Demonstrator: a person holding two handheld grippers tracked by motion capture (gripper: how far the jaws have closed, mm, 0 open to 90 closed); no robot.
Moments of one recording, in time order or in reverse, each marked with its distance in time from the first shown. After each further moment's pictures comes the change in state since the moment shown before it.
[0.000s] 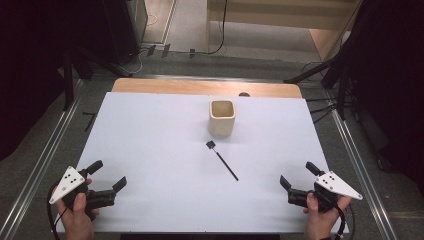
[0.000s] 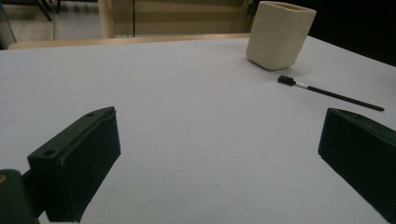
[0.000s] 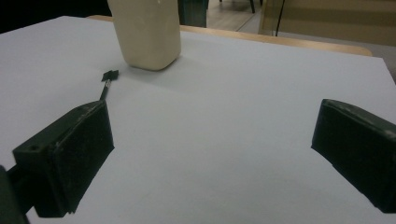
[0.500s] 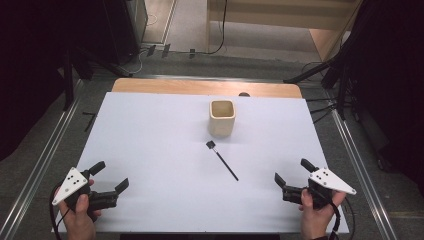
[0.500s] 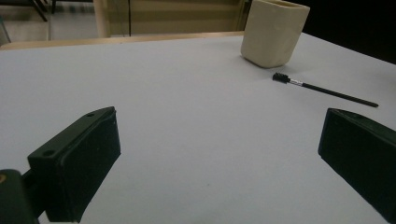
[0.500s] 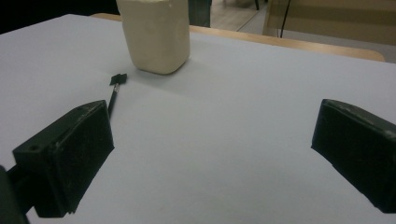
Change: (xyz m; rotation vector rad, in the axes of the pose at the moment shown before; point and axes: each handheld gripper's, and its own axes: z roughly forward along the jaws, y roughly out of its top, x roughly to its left) left arm -0.005 -0.001 0.002 0.003 -0.017 0.010; right arm 0.012 0.013 0.008 0.020 0.013 -0.014
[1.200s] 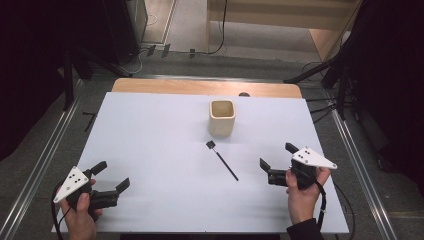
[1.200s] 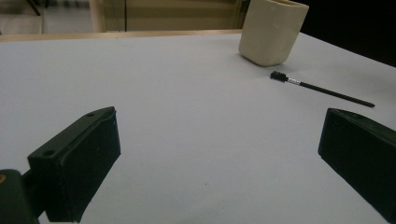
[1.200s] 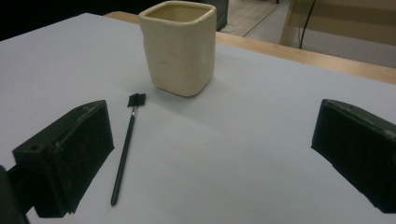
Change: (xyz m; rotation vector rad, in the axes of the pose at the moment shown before) left arm 0.003 -0.002 0.004 0.006 -0.015 -0.020; right arm 0.018 0.045 0.038 0.043 0.059 -0.043
